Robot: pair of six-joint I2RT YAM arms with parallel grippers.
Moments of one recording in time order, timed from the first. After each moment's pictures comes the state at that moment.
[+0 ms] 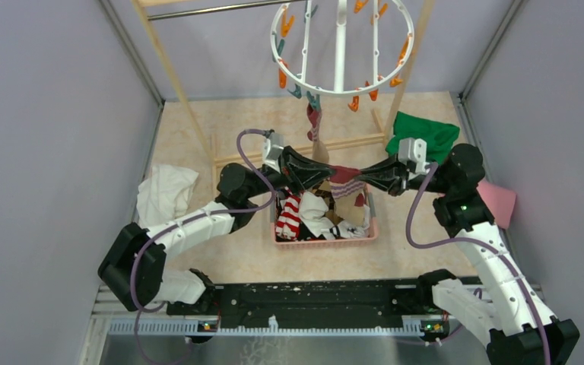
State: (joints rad) left arm -0.70 1.32 0.73 1.07 0.66 -0.49; right arm 0.26 0.85 0.83 0.10 -1.14 -0.20
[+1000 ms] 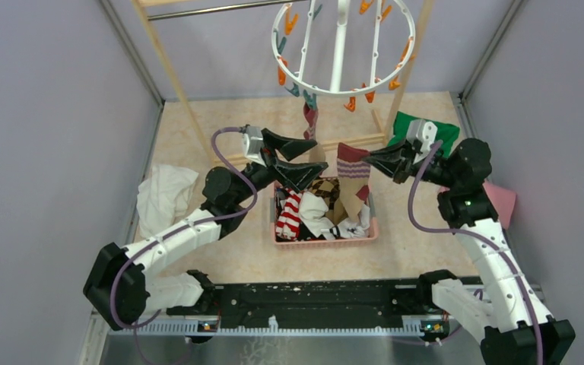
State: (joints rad) left arm -0.70 1.18 0.73 0.96 0.42 -0.51; right arm 0.18 0.87 0.86 0.14 -1.02 -0.08
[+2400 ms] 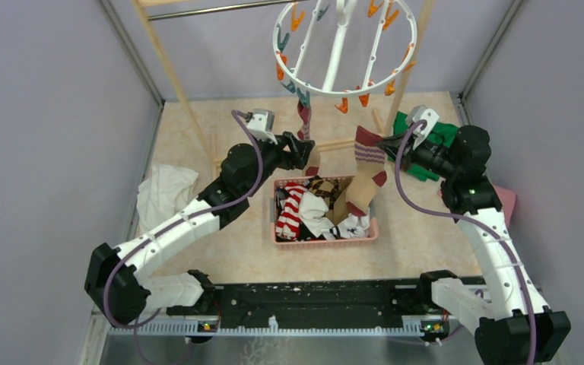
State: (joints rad) left arm -0.73 1.18 0.93 0.26 -0.14 -0.41; right arm 0.11 0.95 0.95 -0.10 -0.79 -0.27
